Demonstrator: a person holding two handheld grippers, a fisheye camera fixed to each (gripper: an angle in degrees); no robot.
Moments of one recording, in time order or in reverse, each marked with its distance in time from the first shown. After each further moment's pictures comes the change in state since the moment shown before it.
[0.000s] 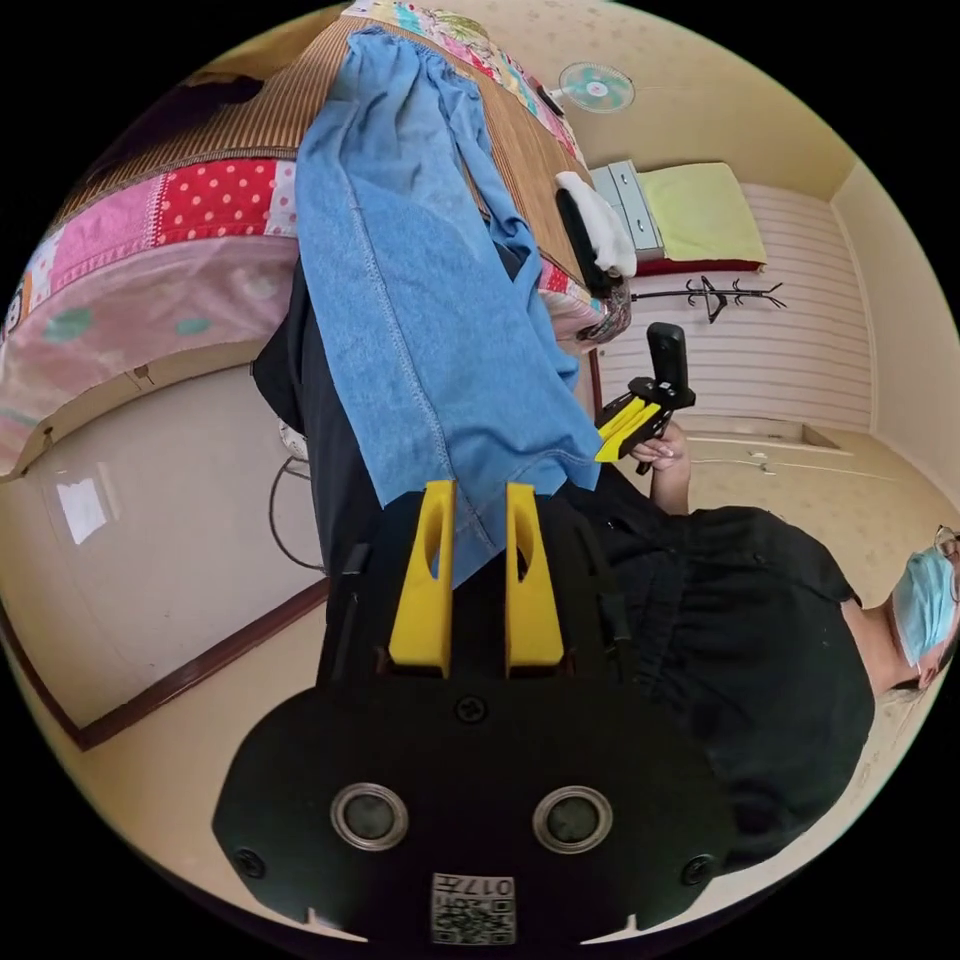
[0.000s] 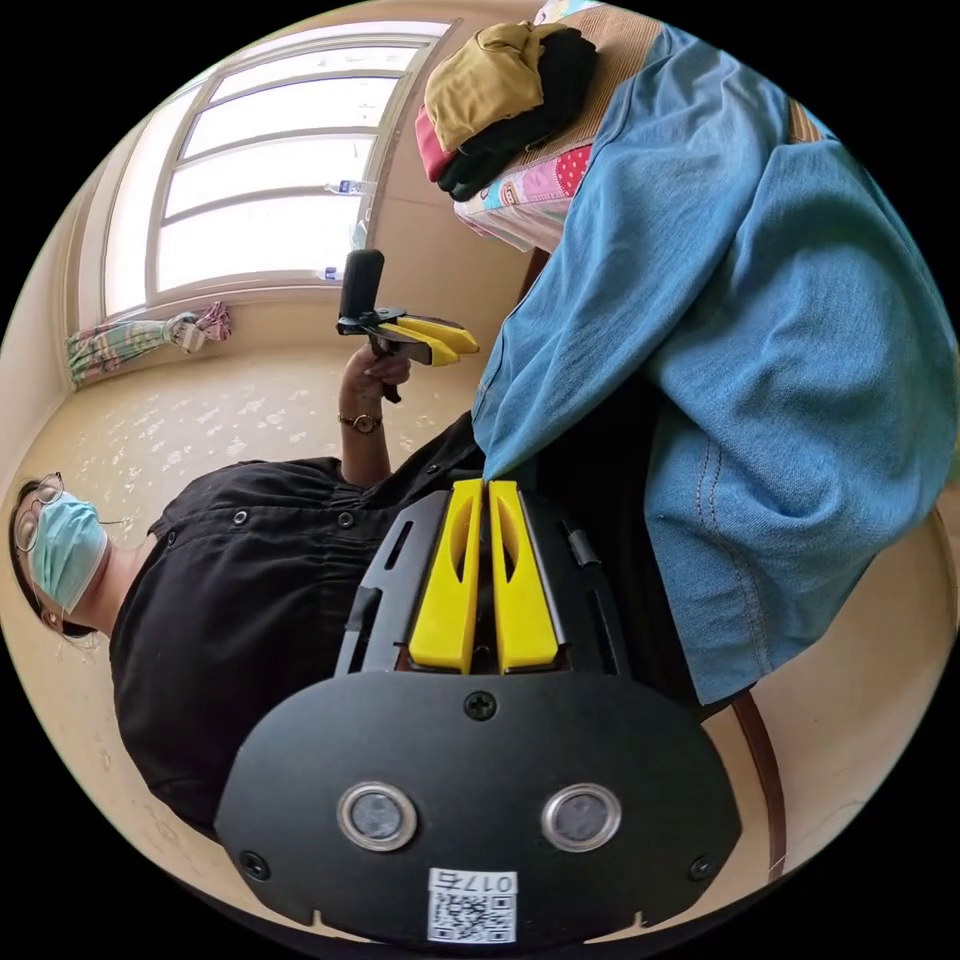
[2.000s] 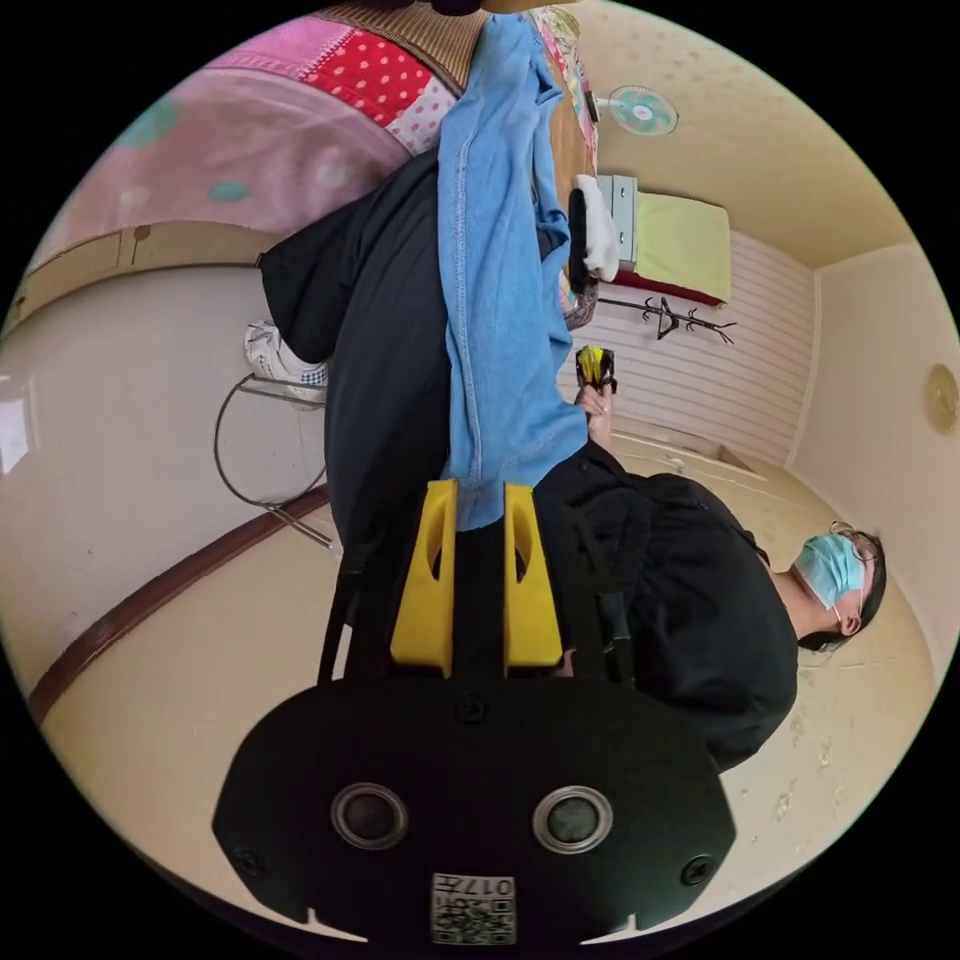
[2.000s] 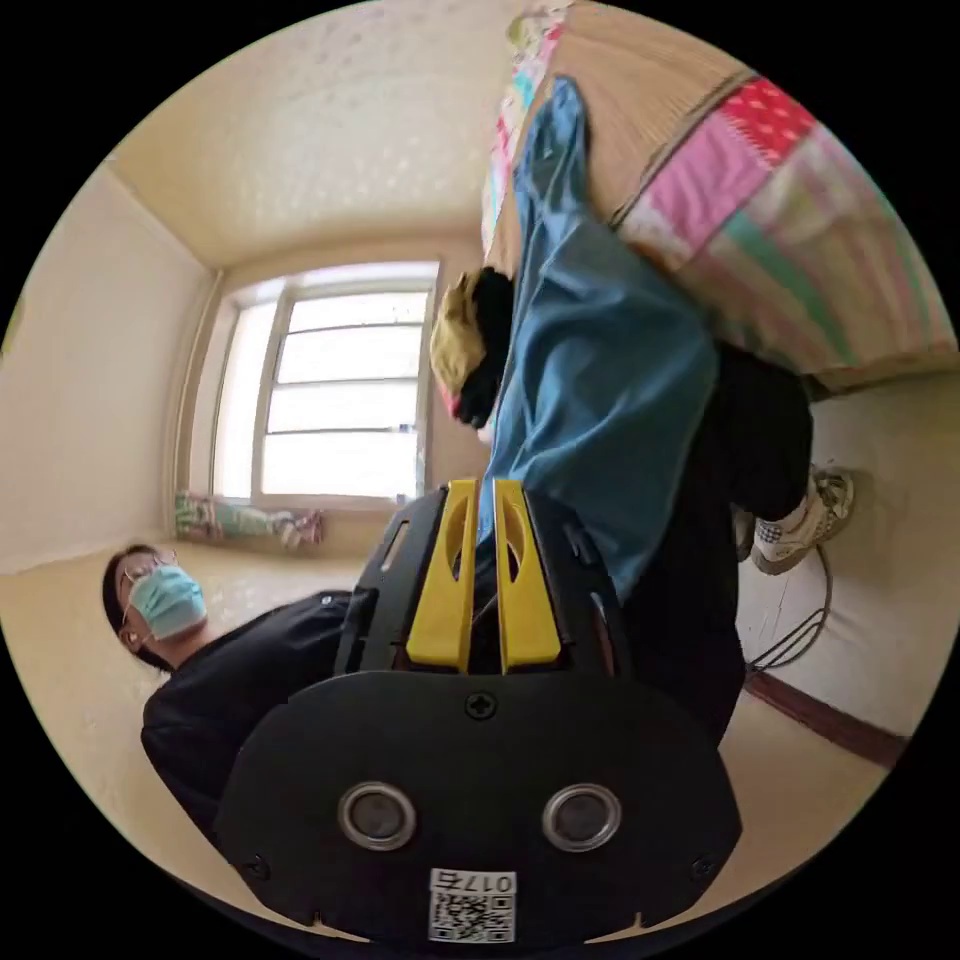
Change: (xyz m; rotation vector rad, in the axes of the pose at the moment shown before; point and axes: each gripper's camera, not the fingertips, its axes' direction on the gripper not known) left arm -0.165 0.039 -0.055 -0.081 0.276 -0.142; right arm 0.156 0.150 -0.182 0.804 -0.282 0.210
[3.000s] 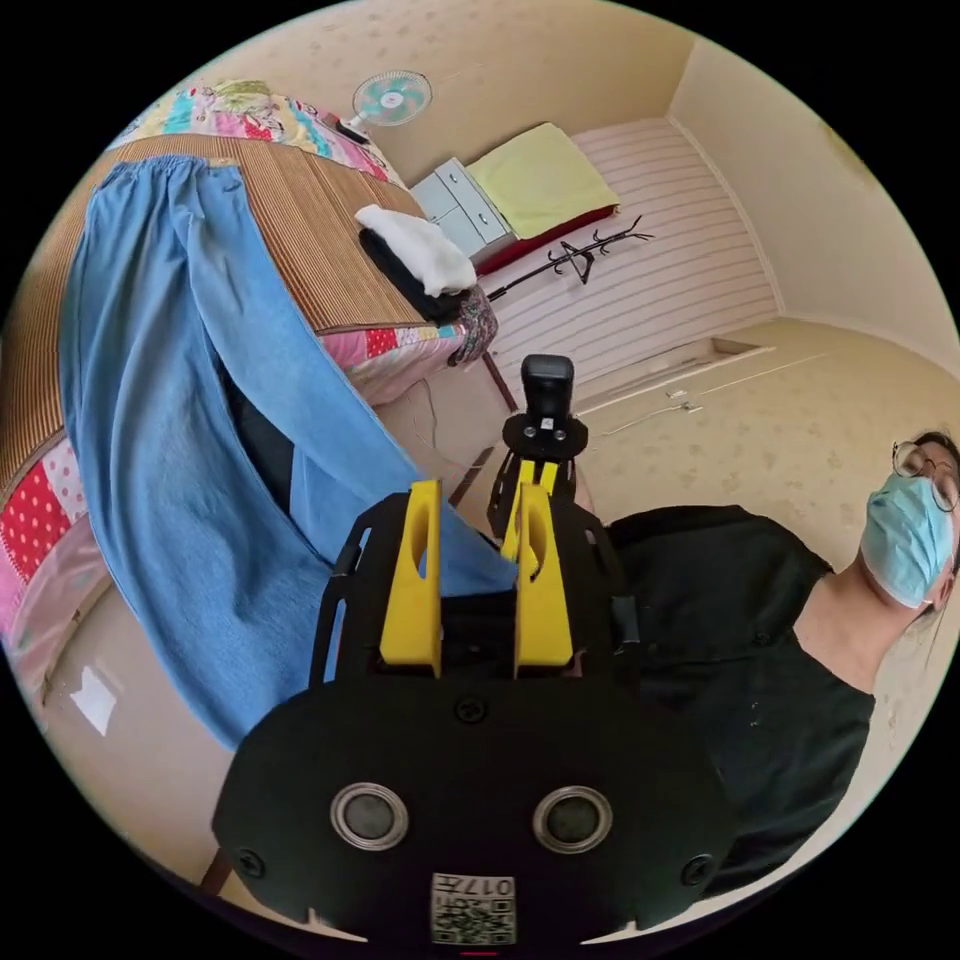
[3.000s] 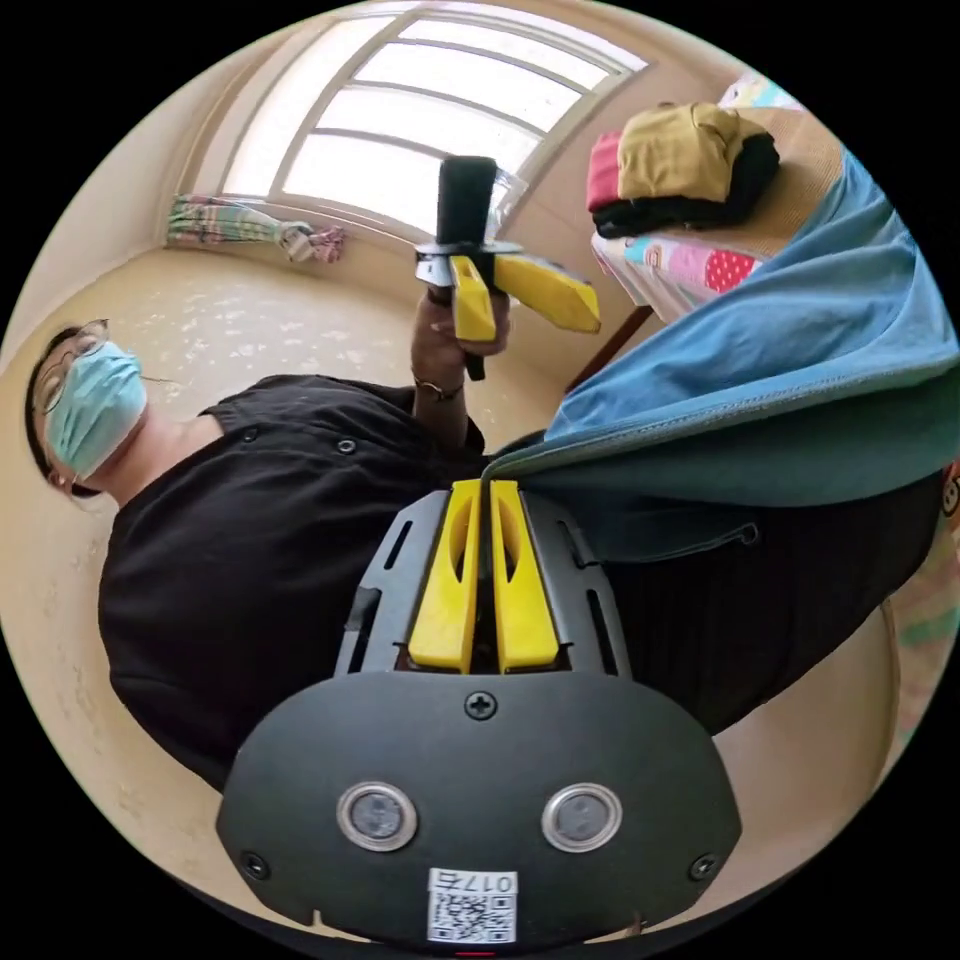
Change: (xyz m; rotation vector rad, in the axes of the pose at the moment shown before) left arm 0.211 -0.106 0.212 0.055 -0.186 0.525; right arm -0.153 0.067 0.178 -0.898 0.109 -0.507
